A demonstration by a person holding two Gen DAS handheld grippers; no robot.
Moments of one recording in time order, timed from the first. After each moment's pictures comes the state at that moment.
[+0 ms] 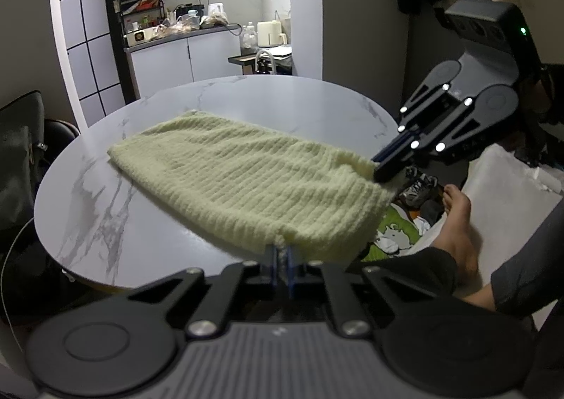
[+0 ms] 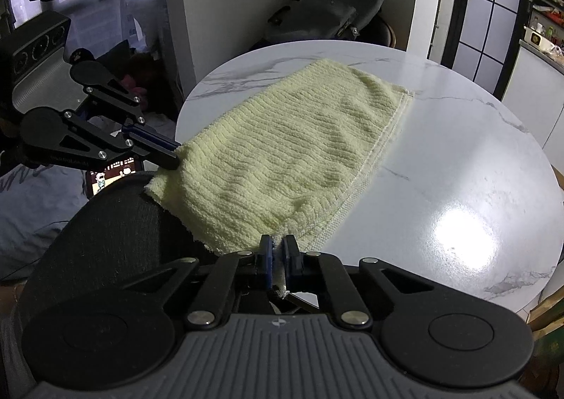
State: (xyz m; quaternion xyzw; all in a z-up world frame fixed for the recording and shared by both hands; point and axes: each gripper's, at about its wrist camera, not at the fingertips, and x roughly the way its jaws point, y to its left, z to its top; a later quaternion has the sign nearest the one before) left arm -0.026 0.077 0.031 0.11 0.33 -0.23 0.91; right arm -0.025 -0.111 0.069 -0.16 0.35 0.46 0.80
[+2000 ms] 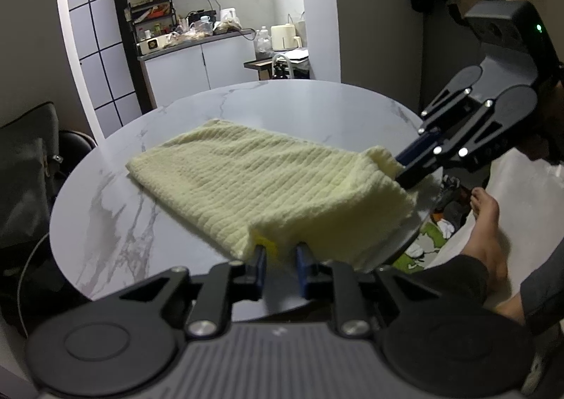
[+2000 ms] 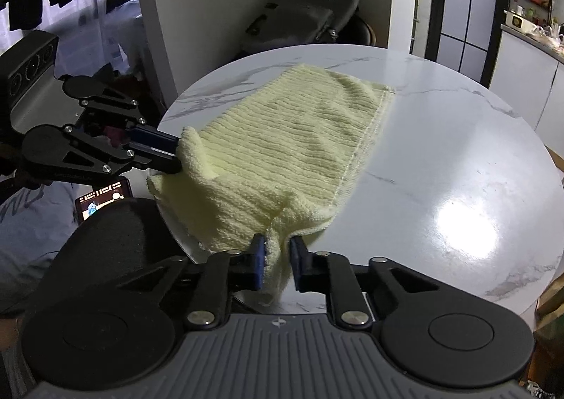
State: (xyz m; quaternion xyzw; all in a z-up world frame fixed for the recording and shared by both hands) left arm -0.001 0.080 0.029 0.14 0.32 -0.21 0.91; right arm -0.007 -0.111 0.063 -0.12 0.35 0.44 0.82
